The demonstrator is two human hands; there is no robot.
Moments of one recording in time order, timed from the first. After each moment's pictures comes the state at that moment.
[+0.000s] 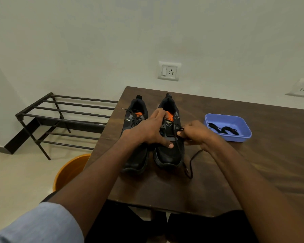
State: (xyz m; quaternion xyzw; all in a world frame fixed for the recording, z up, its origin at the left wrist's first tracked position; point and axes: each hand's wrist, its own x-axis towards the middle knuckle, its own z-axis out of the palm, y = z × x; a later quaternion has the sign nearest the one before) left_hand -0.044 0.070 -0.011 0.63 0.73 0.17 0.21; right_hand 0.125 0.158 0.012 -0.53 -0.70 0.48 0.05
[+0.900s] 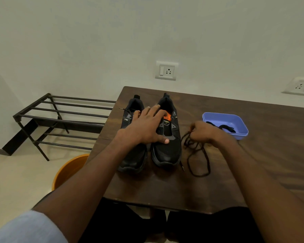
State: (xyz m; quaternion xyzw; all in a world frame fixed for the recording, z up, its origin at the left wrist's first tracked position) left_hand -0.038 0.059 0.001 0.64 0.76 0.07 0.08; right_hand 0.150 0.177 0.020 -0.48 -0.83 0.24 -0.10
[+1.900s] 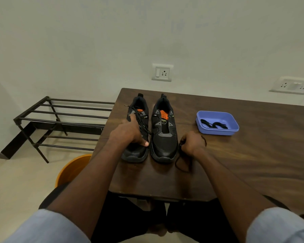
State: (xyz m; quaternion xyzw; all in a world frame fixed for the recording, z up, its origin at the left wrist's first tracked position) left_hand -0.053 0.020 0.005 0.39 0.89 0.07 0.24; right_hand 0.151 0.144 -0.036 -0.54 -0.82 0.17 -0.06
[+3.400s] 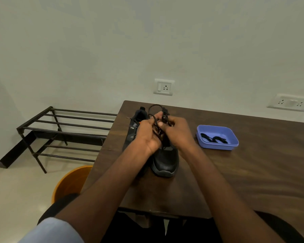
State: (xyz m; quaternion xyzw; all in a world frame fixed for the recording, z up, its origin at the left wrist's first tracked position) left_hand 0.000 0.050 0.043 0.02 0.37 0.74 0.56; right_hand 0.092 0.093 0.050 -0.41 -0.73 0.46 0.30
